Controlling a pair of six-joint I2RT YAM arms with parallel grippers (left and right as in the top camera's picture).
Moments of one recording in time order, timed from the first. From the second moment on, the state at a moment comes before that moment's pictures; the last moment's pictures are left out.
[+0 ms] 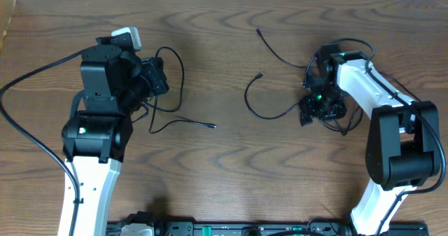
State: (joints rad) left arm -0.07 1.14 1.19 -0.64 0.18 -0.38; right arm 0.15 1.97 1.33 -1.09 -0.14 -0.05
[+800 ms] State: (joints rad) left arm -0.07 1.14 1.19 -0.69 0.19 -0.38; right arm 0.15 1.97 1.49 -1.03 -0.49 -0.07
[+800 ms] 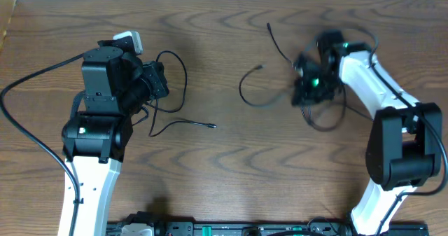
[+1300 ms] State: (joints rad) left arm -0.07 1.14 1.19 -0.69 0.19 -0.38; right arm -0.08 1.89 2.06 -1.00 -0.98 -0.04
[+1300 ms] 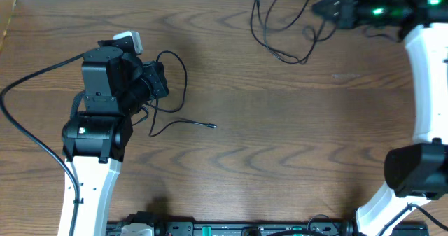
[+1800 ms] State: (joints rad) left arm -0.07 1.14 1.19 -0.66 0.23 -0.38; right arm -0.60 1.89 2.29 -1.22 -0.77 0.06
